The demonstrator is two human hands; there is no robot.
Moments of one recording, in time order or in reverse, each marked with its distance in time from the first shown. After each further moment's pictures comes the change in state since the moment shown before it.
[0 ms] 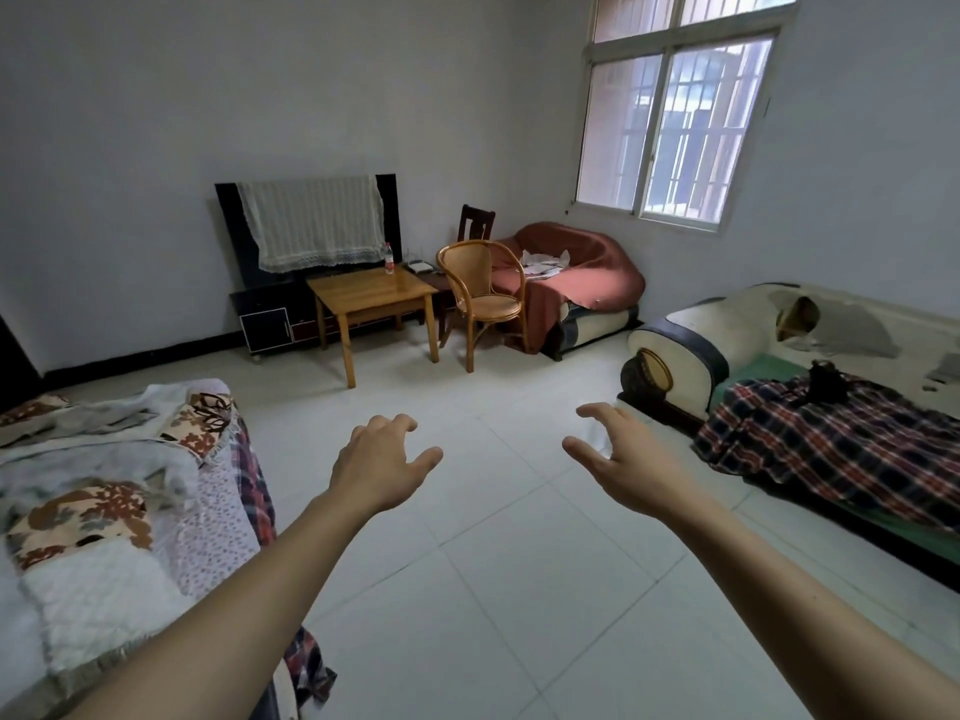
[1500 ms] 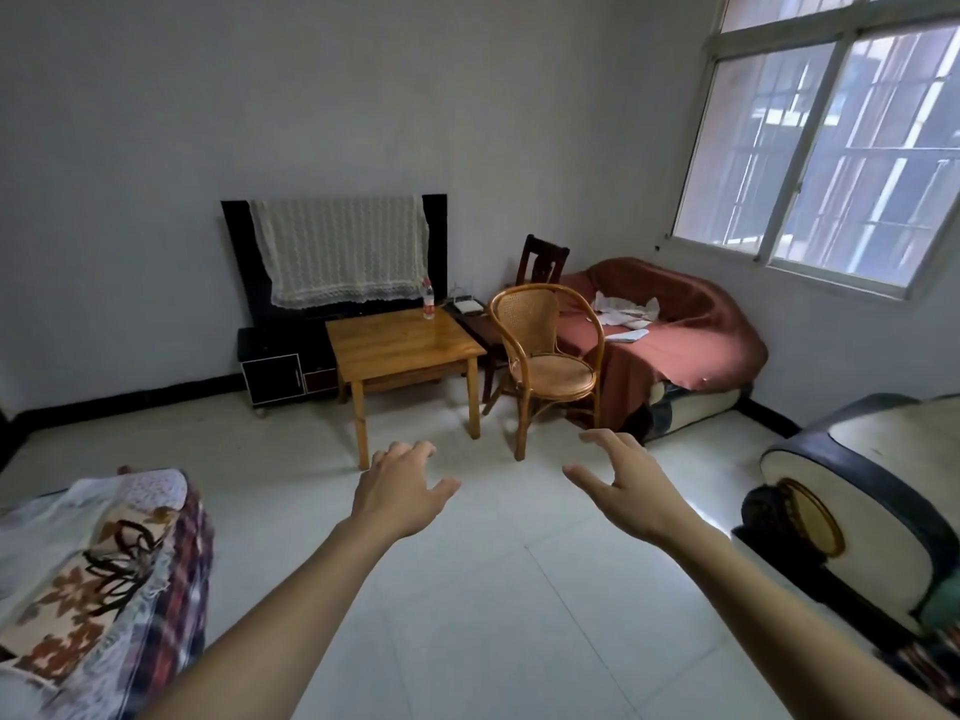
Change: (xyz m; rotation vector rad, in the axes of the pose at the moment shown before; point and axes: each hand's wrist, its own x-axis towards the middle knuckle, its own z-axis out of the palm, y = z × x) left_hand 0.748 -0.095 0.079 0.022 -0.005 -0.109; right_hand 0.773 0.069 0.174 0.049 -0.075 -0.112
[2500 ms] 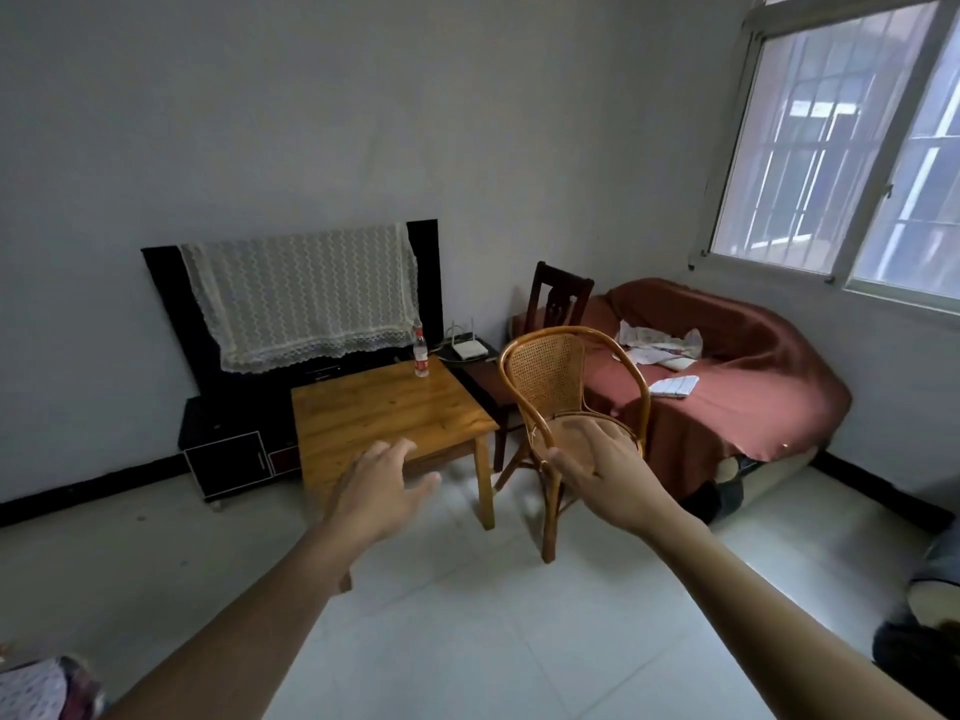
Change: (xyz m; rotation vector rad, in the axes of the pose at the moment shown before) left_hand 0.549 -0.052 -0.008 -0.033 0.017 0.006; right_hand 0.550 0.061 0.085 0.041 0.021 0.008
